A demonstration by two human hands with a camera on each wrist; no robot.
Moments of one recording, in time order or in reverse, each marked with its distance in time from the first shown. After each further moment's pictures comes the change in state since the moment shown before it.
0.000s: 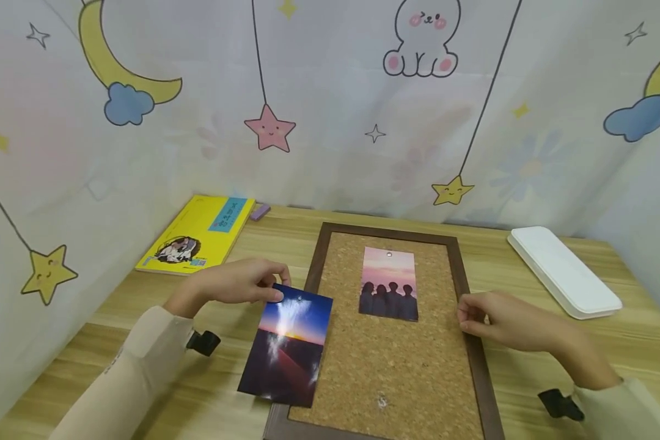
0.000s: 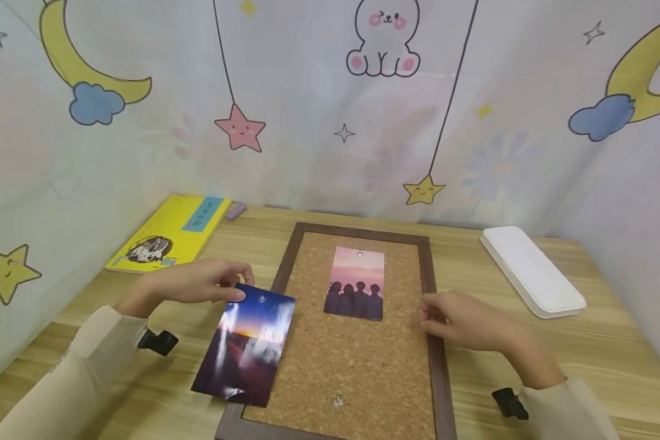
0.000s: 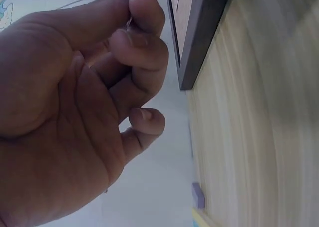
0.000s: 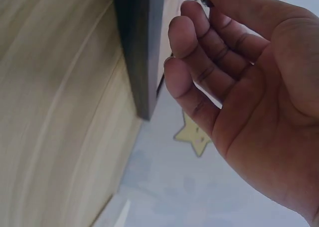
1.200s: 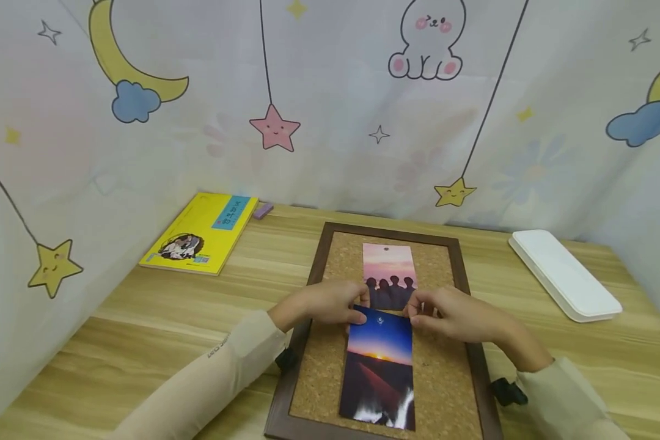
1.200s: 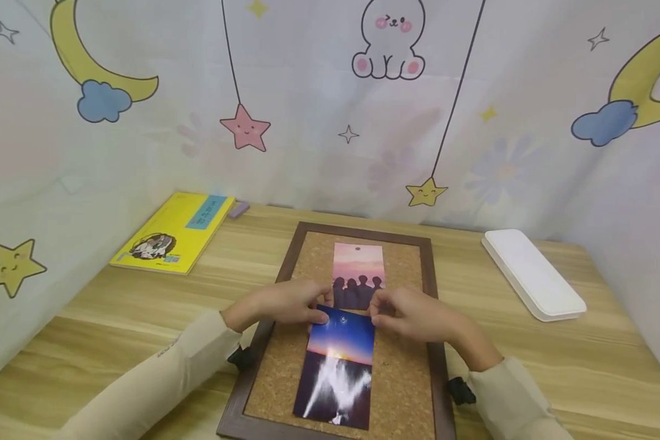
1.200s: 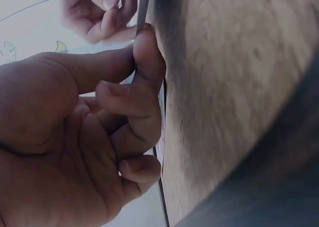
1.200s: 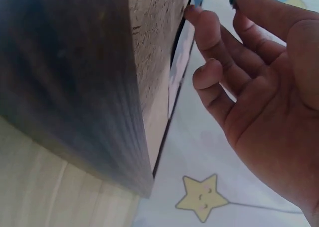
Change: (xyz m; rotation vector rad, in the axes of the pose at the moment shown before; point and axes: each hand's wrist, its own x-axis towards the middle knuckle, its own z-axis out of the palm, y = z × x) left_hand 0.096 0.069 0.069 0.022 -0.035 -0.064; right_hand 0.059 -0.027 0.024 0.121 -0.037 -0.070
